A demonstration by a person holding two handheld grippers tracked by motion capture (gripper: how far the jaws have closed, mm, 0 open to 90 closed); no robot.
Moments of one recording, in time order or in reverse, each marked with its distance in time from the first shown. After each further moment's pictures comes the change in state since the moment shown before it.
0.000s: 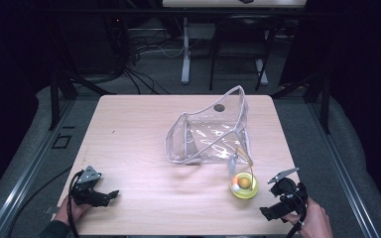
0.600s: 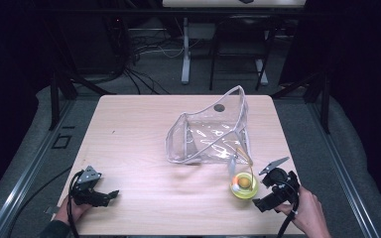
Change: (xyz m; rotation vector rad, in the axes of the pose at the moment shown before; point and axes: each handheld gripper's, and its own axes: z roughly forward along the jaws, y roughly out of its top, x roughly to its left) left arm 0.000 0.000 0.000 0.000 0.000 0.000; right arm 0.007 0.032 -0.010 -0.026 0.004 -0.083
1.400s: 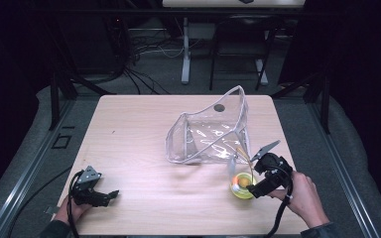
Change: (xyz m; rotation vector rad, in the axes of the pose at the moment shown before) left arm 0.000 0.000 0.000 0.000 0.000 0.000; right arm 0.006 0.045 -0.028 -0.015 -0.001 -0.106
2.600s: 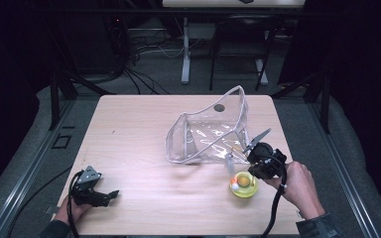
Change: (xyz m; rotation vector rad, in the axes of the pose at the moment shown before) left arm 0.000 0.000 0.000 0.000 0.001 -0.001; right arm 0.003 0.031 -0.016 0.027 -0.005 -0.052
